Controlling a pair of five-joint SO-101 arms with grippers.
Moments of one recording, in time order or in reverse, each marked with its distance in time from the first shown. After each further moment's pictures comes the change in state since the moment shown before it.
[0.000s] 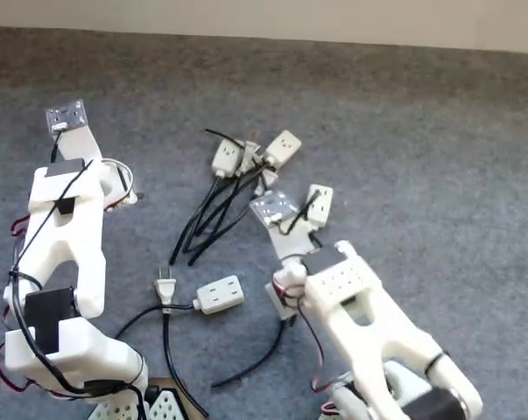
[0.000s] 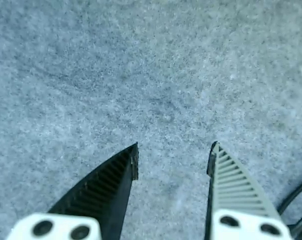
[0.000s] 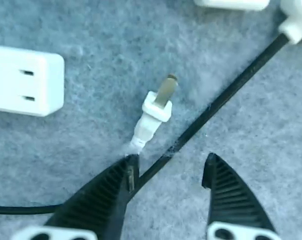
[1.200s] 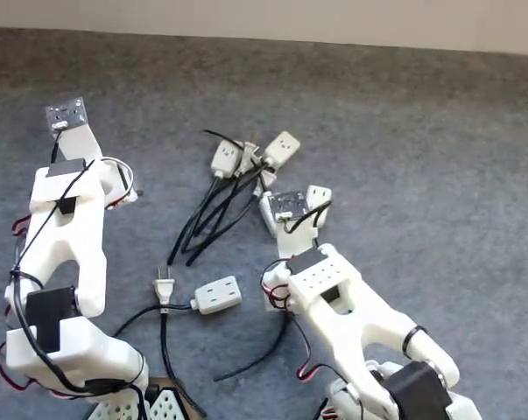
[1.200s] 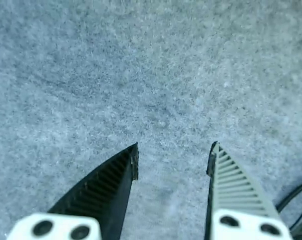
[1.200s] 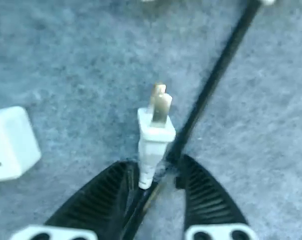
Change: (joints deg) left arm 0.0 0.0 0.0 -1.6 0.0; right arm -4.5 16.5 -2.0 -8.7 -22.1
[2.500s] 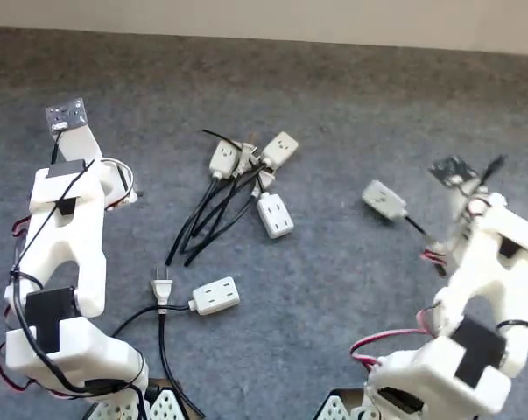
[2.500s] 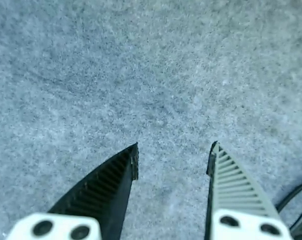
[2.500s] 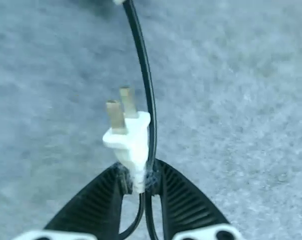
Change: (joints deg) left arm 0.0 0.0 0.4 -0.2 0.0; right arm 66.8 13.2 -31.5 15.1 79.2
